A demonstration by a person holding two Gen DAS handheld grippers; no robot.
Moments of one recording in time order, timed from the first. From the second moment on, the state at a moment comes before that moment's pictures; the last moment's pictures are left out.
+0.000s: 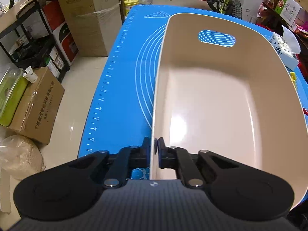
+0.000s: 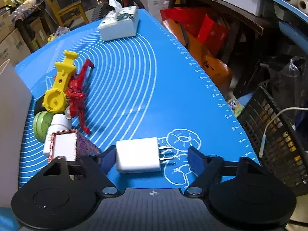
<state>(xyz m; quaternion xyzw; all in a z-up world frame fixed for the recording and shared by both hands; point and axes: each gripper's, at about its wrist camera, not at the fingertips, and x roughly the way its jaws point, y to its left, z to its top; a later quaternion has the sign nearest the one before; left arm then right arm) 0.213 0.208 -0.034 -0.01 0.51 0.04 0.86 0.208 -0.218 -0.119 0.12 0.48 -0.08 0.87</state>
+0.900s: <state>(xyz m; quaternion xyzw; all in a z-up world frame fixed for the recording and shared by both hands) 0.212 0.209 -0.038 -0.02 0.51 0.04 0.86 0.226 -0.161 0.010 0.10 0.29 0.00 0.95</state>
